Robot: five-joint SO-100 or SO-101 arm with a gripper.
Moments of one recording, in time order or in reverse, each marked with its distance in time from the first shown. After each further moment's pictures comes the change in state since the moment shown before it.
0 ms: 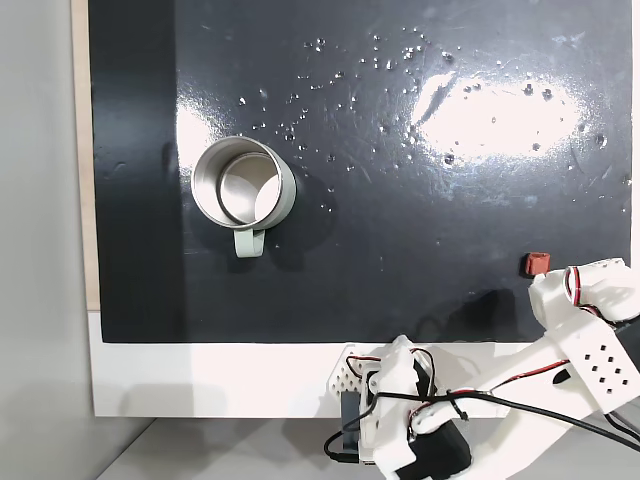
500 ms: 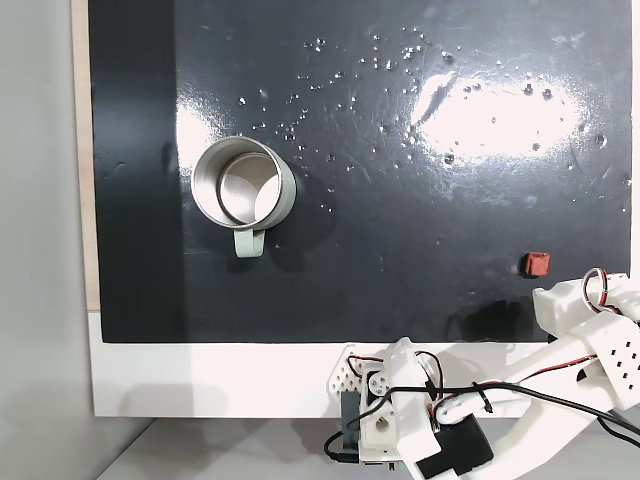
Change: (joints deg) arm 4.7 -6.6 -0.4 0.3 0.6
